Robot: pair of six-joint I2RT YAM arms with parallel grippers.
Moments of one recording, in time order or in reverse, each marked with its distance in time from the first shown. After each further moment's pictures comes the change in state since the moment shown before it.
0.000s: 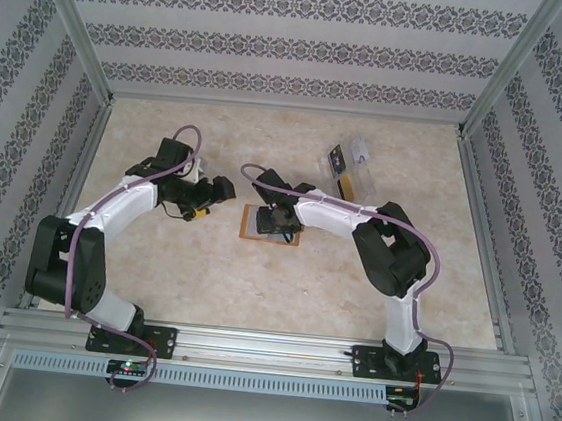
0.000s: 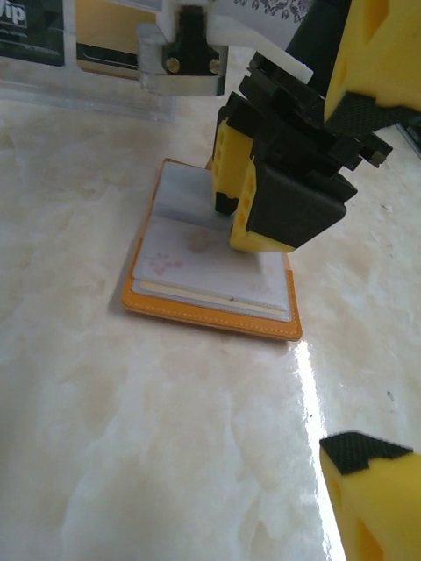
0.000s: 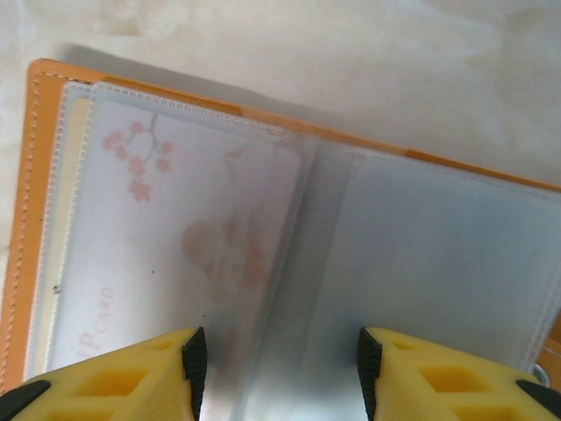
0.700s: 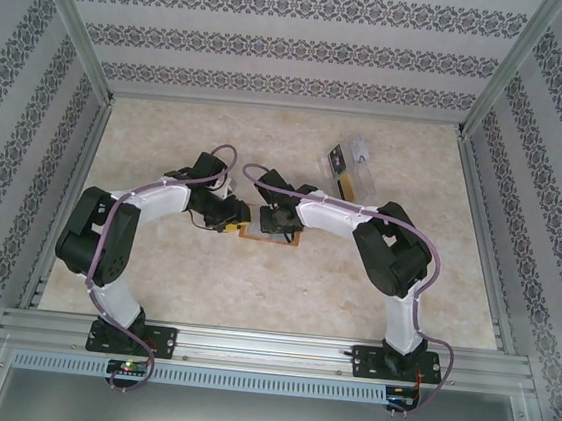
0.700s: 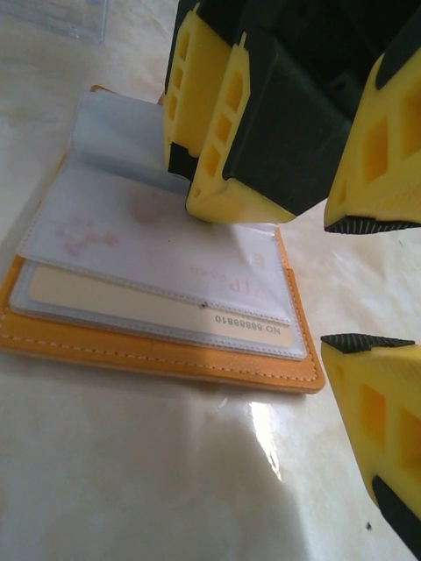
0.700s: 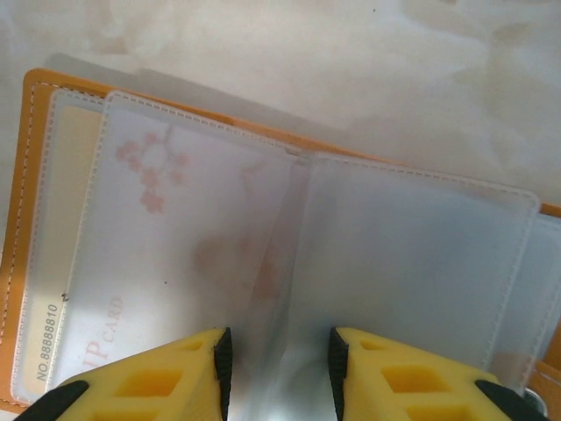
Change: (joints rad) left arm -0.159 0.219 0.020 0.093 0.018 -0.047; right arm -0.014 -0.005 -0.032 0.052 -0.002 0.000
